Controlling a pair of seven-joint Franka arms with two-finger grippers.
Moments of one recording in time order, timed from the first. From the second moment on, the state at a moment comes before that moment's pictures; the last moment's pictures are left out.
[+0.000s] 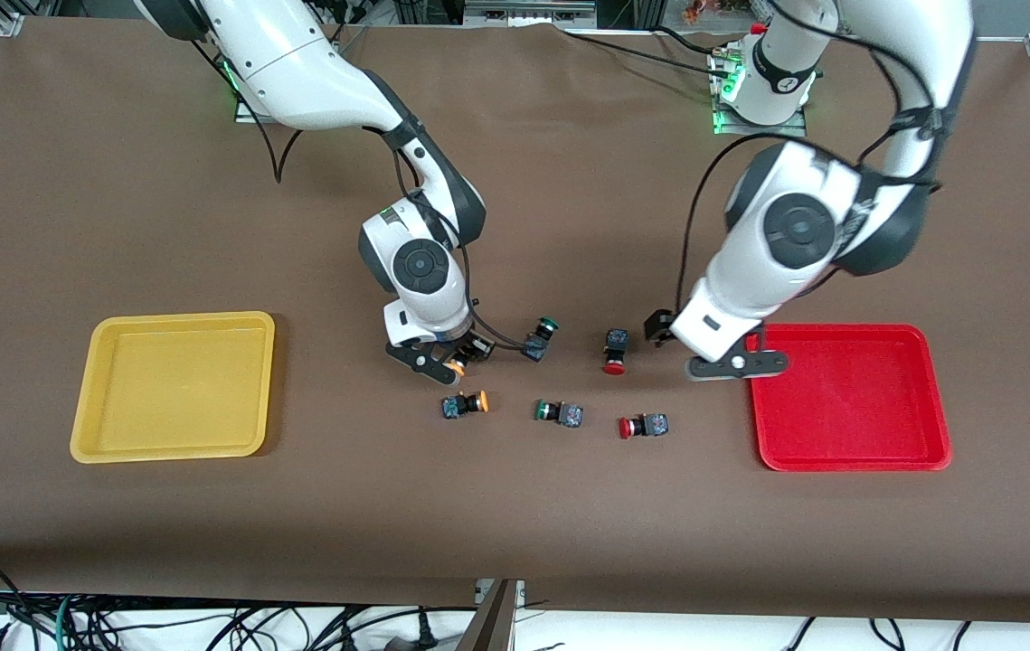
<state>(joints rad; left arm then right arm) -0.24 0.46 -0.21 -1.63 0.08 2.09 -0.57 0.62 0.80 0.00 -1.48 0.01 2.35 1.10</state>
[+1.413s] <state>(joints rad) -0.36 0.74 -0.21 -1.65 0.19 2.30 -0.68 0.07 0.61 -0.08 -1.47 0.01 1.93 -0.11</state>
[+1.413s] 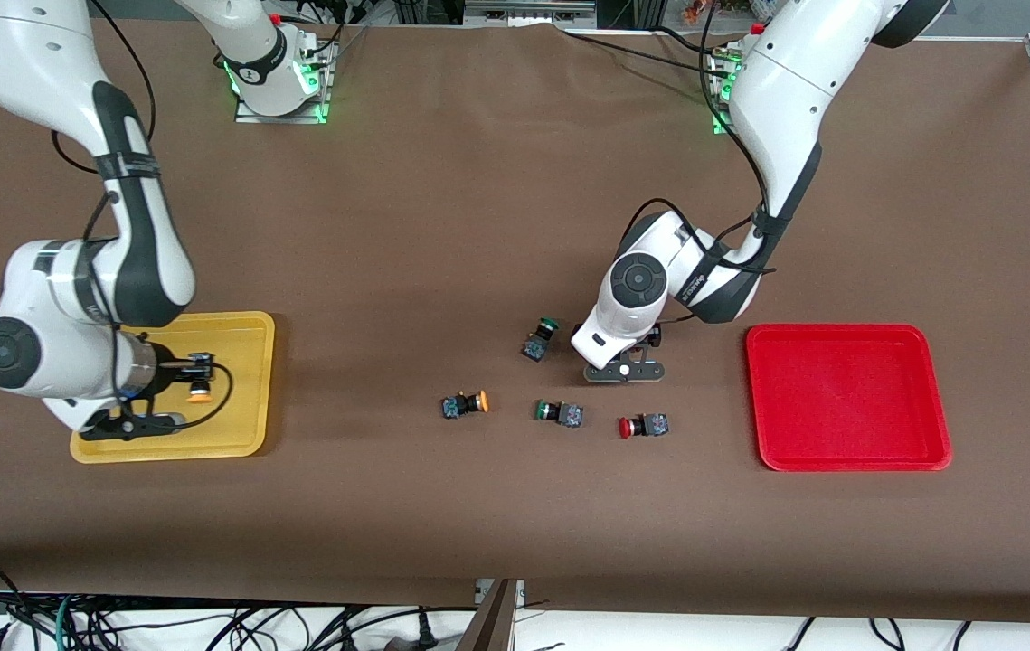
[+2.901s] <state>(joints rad) 0.14 0.55 -0.22 -1.64 0.11 2.06 -0.34 -0.14 0.75 -0.08 -1.48 0.01 2.14 -0.48</state>
